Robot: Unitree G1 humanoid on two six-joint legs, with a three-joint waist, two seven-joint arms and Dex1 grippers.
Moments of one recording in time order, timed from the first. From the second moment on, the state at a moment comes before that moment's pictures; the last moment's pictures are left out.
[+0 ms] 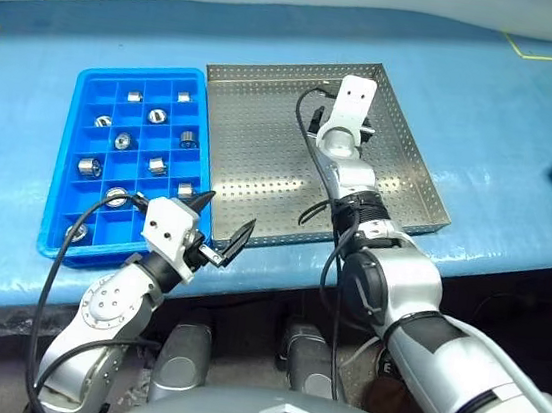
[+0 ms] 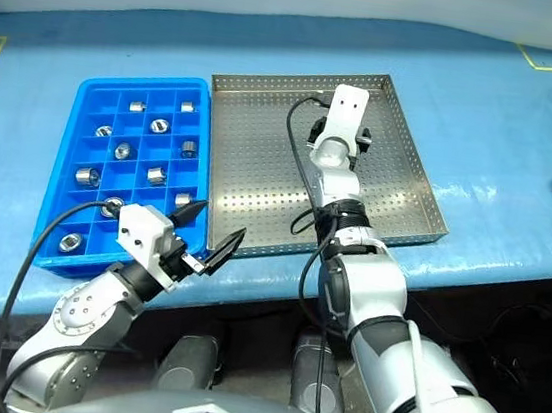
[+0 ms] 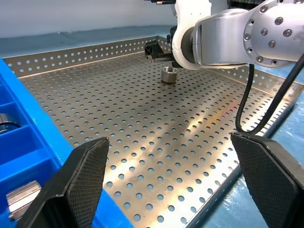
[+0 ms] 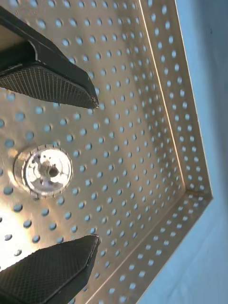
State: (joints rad) left arm 0.30 0.29 -0.14 -0.73 -0.28 0.45 -0.31; right arm -1.07 0.04 -0.19 1.11 0.06 0.12 -0.47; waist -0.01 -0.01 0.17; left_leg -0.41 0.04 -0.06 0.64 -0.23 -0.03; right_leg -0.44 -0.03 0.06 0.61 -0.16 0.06
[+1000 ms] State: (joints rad) left arm 0.28 0.28 -0.17 -0.70 -0.27 0.45 -0.28; right arm -1.09 0.01 -0.25 1.29 0.10 0.09 -0.37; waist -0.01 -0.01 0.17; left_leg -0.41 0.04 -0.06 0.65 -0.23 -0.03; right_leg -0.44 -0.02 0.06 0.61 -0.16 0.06
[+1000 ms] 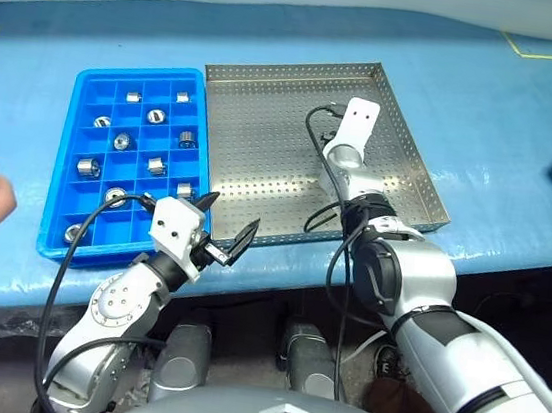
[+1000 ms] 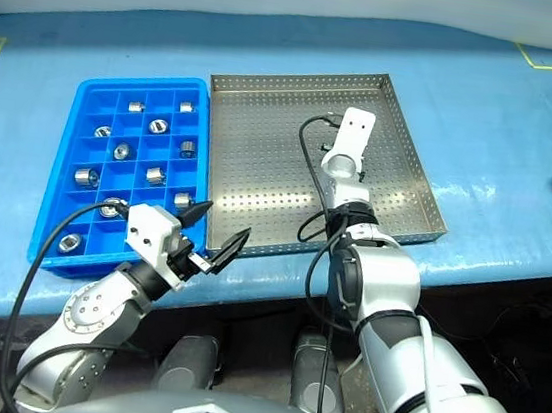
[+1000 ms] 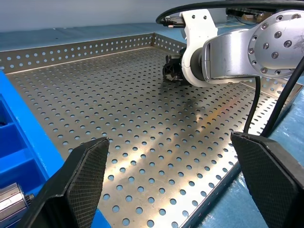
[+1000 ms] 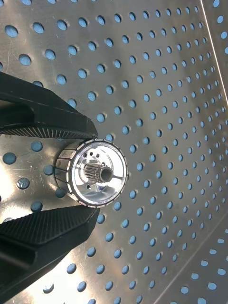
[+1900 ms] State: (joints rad) left arm 0.63 0.22 0.09 -0.77 -0.22 0.21 -0.20; right arm -0.68 0.13 0.44 0.11 0.13 0.62 0.32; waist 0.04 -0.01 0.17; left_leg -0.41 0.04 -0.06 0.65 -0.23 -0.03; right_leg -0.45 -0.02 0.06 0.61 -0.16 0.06
